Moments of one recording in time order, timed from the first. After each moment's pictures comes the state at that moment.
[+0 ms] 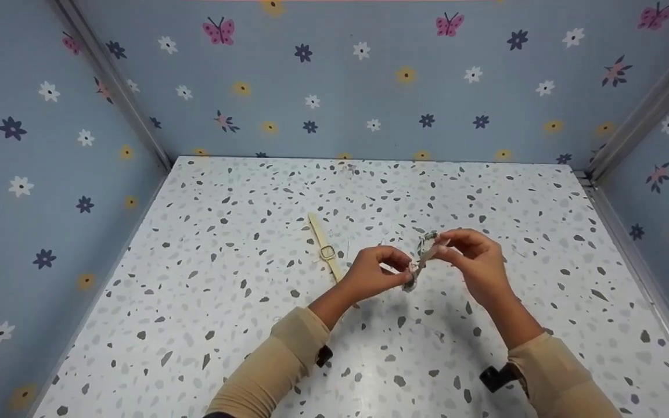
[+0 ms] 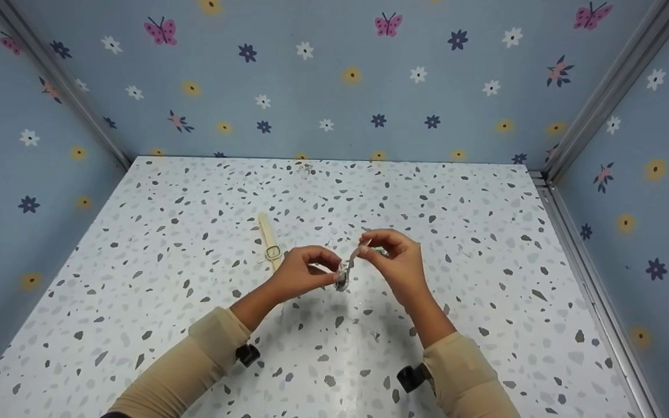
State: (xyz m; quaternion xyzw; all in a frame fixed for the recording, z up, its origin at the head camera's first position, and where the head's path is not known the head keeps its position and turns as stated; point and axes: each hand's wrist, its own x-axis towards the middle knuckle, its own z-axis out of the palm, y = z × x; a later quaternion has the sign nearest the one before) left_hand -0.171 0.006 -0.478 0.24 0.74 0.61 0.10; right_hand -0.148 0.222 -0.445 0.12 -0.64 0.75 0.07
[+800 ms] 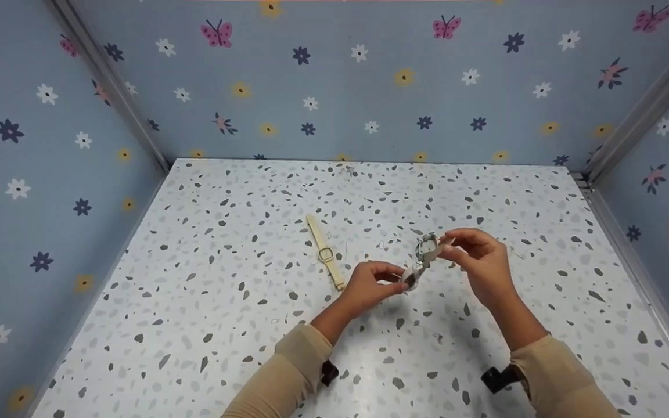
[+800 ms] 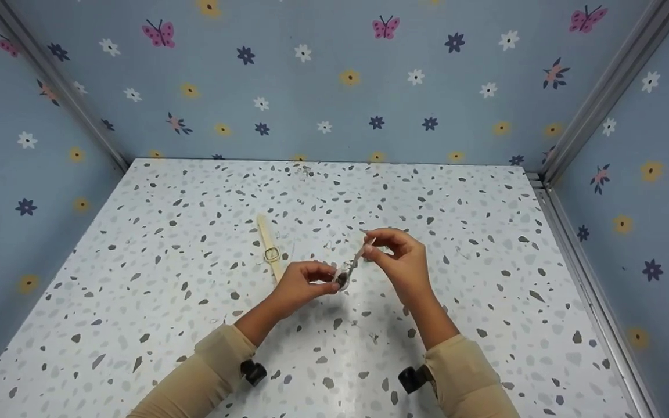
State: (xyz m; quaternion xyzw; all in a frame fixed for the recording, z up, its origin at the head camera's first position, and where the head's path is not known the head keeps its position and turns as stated) left_hand -0.158 0.009 -0.500 0.15 0.72 0.67 0.13; right_hand -0.149 0.229 -0.442 0.15 -0.62 0.76 0.09
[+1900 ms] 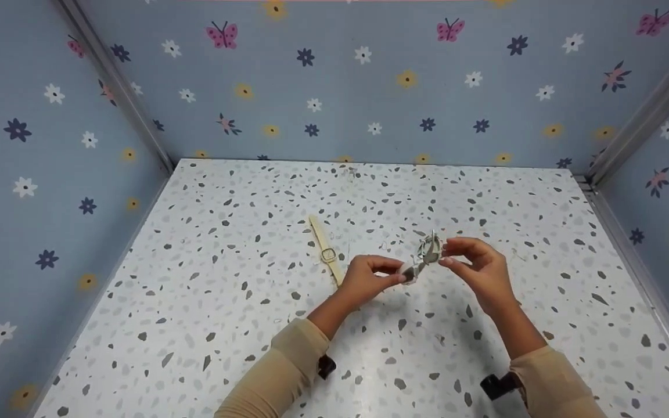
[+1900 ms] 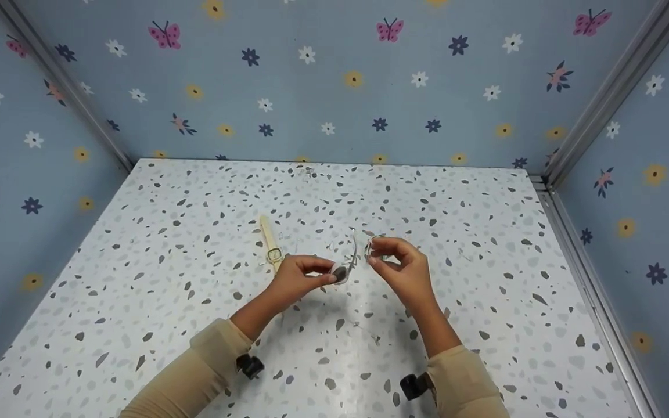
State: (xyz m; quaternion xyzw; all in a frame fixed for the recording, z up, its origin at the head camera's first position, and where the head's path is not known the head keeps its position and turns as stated) left_hand -0.166 0.000 -0.493 0.16 0.74 0.65 0.09; right_hand -0.145 0.235 -0.463 0.14 -0.68 0.72 0.10
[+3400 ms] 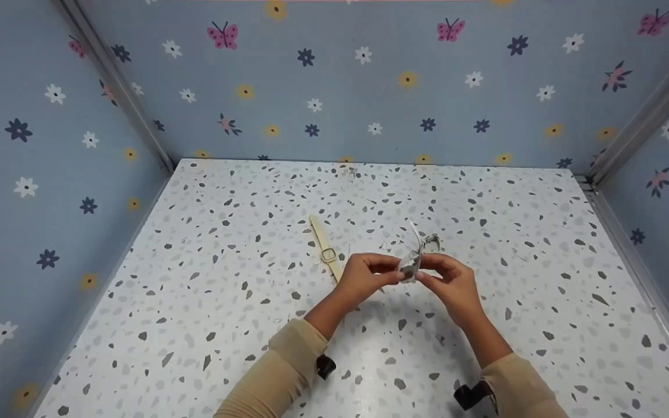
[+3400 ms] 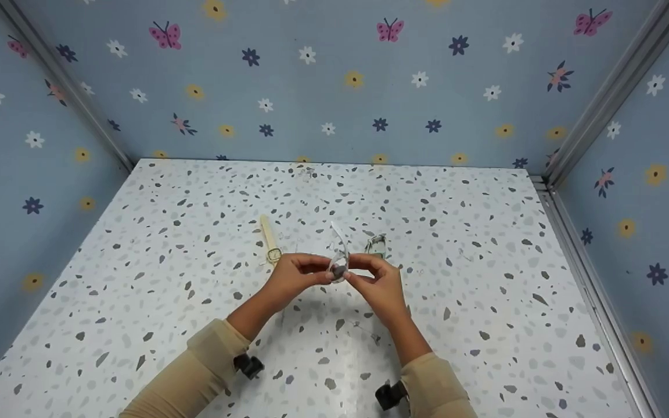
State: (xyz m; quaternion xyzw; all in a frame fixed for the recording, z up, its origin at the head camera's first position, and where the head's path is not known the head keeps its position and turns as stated) left_hand -0.151 -0.007 -0.460 0.15 0.70 0.69 0.11; right_hand -0.140 0.199 -0.498 0.11 -0.68 0.72 0.07
